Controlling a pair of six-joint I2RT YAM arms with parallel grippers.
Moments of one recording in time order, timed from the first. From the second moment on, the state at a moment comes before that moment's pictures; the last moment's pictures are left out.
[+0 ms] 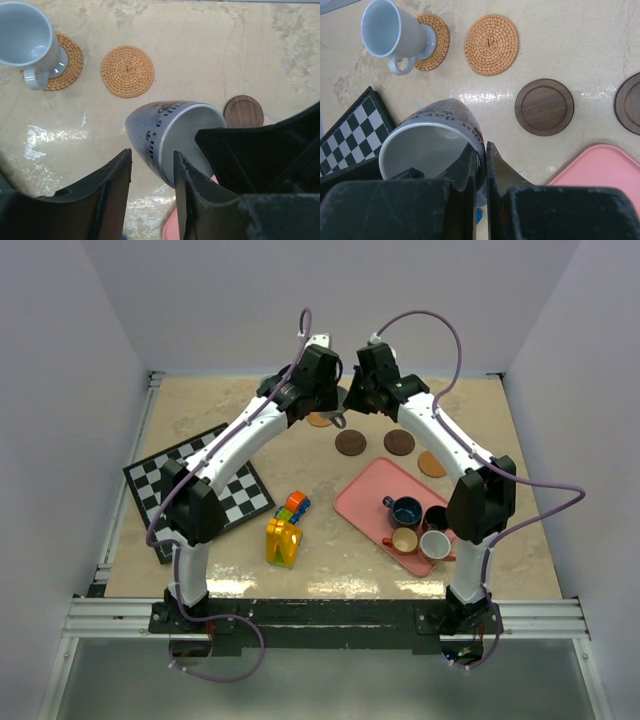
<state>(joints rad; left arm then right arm) -0.64 2.00 2.05 -0.69 -0.33 -0.48 0.47 1.94 1.87 -0.63 0.12 0.65</state>
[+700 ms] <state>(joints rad) -0.65 2.09 2.14 -0.72 -0.49 -0.41 0.49 1.96 1.95 -0.64 0.11 0.62</state>
